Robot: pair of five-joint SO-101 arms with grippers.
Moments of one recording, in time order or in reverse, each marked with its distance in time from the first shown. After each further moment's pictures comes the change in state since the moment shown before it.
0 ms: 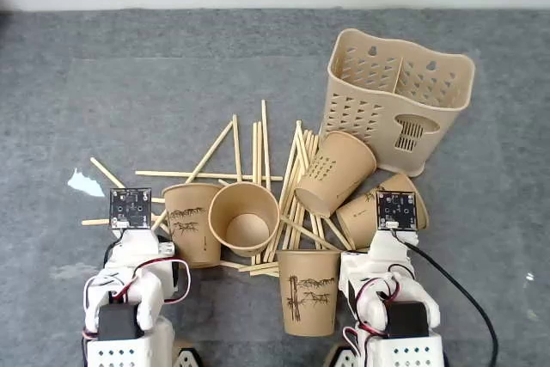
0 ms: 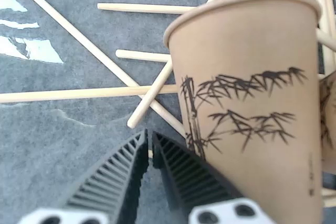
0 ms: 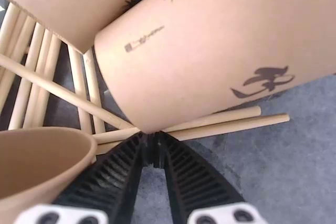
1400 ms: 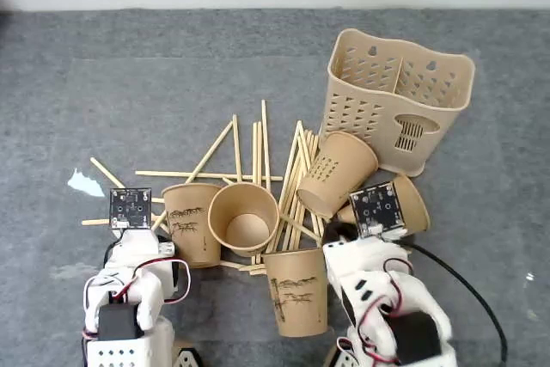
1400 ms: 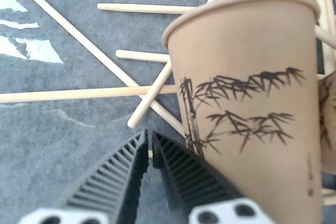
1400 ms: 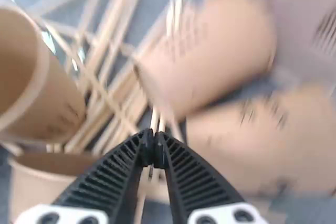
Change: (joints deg) left arm 0.0 0.0 0.0 0.0 0.0; right arm -11.7 -0.5 -17.8 -3.9 10.0
